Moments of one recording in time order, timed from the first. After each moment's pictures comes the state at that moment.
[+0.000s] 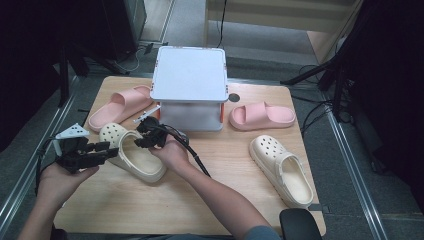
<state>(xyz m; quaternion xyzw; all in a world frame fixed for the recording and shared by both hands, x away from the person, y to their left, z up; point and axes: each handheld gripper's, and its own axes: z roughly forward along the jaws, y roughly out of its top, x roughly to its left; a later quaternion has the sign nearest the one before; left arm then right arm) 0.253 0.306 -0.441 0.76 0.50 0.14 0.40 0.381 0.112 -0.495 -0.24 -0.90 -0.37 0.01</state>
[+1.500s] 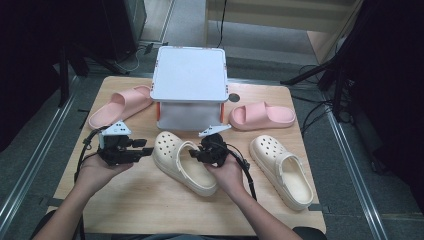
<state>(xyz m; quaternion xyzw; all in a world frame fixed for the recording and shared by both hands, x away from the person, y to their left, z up) 0.290 0.230 -0.457 0.81 0.40 0.11 0.41 0.340 -0.062 -0.495 -0.35 -0.85 -0.39 -0.03</state>
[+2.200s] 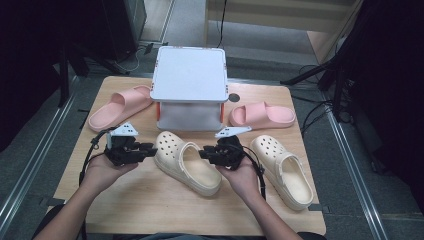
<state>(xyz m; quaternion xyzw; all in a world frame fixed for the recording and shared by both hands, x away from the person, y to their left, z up) 0.295 0.220 -0.467 0.82 0.40 0.09 0.40 0.323 -0.103 -0.470 -0.34 -0.83 -0.43 -0.02</state>
